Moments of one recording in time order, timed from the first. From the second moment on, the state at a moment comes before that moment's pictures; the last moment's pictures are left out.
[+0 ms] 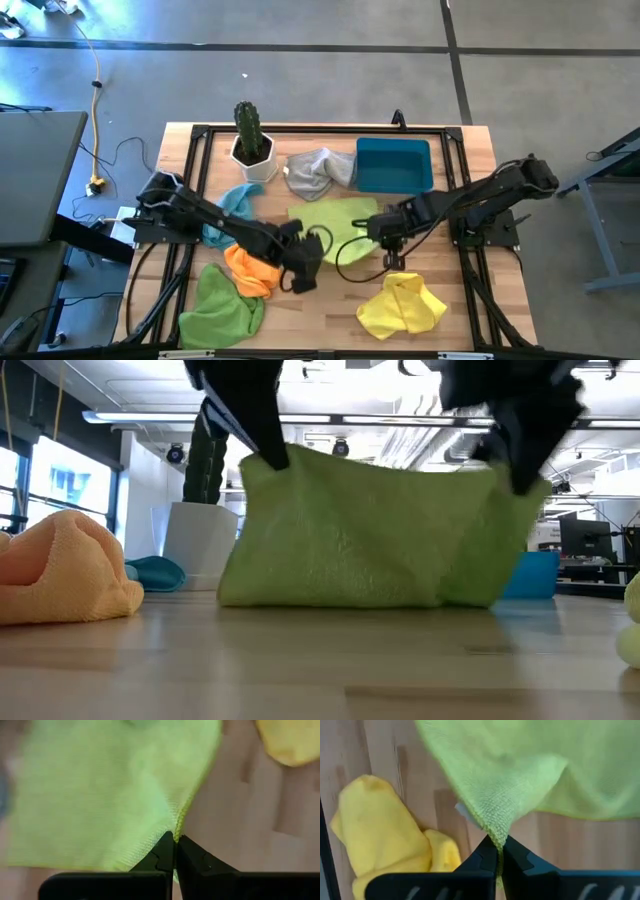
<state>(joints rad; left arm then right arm) -0.28 1.84 1.44 -0.77 -0.26 -0.60 0.27 1.46 1.05 -0.85 -0.08 0.38</state>
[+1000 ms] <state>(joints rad) -0.23 1.90 1.44 -0.83 -0.24 -0.65 0.24 1.46 0.90 -0.70 -0.05 -0.18</state>
